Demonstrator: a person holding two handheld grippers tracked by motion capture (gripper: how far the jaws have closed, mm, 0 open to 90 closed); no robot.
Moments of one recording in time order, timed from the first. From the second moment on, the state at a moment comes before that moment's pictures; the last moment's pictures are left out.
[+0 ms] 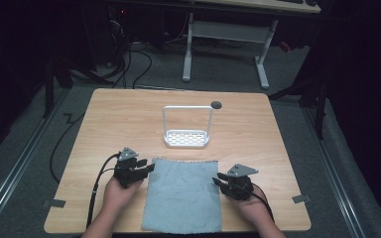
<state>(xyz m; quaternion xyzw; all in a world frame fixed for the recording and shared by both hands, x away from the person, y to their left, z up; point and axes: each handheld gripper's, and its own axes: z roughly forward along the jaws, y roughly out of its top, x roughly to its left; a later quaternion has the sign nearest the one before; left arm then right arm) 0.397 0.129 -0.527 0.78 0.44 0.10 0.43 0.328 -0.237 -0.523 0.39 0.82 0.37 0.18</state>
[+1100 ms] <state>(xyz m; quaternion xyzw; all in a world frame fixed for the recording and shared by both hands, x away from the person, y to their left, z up) 0.403 0.110 -0.535 0.80 0.42 0.13 0.41 0.386 -0.223 -0.528 0.45 0.81 0.34 0.18</state>
